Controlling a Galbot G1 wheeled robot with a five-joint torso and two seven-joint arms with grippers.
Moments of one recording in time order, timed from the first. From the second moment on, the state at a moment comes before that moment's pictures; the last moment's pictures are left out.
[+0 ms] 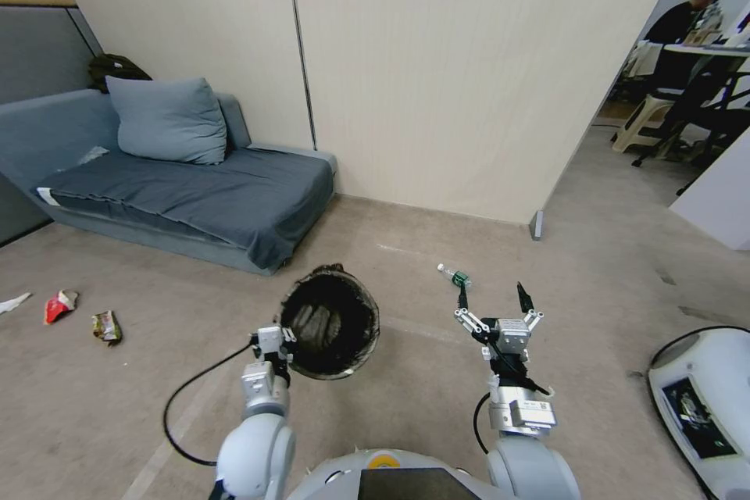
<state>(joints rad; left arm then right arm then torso) 1.76 -1.55 -0.46 -2.48 0.10 0.35 -0.29 -1.82 1.61 0.44 2.38 -0.25 0.14 0.17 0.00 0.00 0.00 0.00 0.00</state>
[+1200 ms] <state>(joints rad) 1.77 -1.54 -0.41 -2.50 0.19 0.32 -0.33 -1.84 1.61 0.48 2.40 -0.22 0.16 0.13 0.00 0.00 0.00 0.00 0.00</state>
